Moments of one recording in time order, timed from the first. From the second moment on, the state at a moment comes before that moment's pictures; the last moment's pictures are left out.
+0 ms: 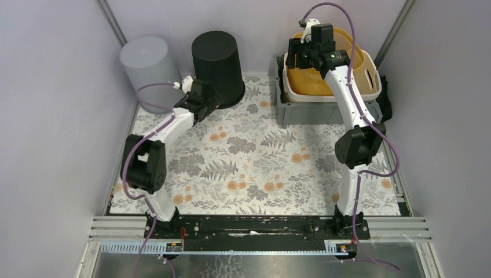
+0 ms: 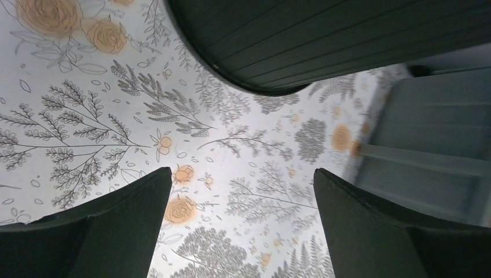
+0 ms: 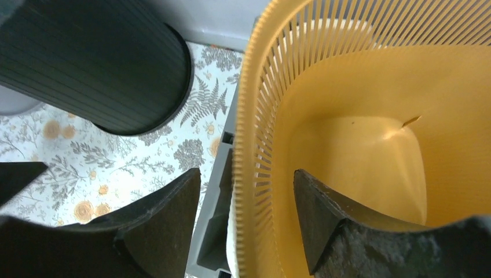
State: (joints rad) left arm -0.27 1.79 1.30 -0.25 -0.21 -0.92; right arm 0.24 2.07 2.29 -0.72 -0.11 0.10
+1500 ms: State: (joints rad) left arm -0.27 1.03 1.13 -0.55 -0.17 -0.80; right arm 0.27 1.76 2.18 -0.67 0.24 0.12
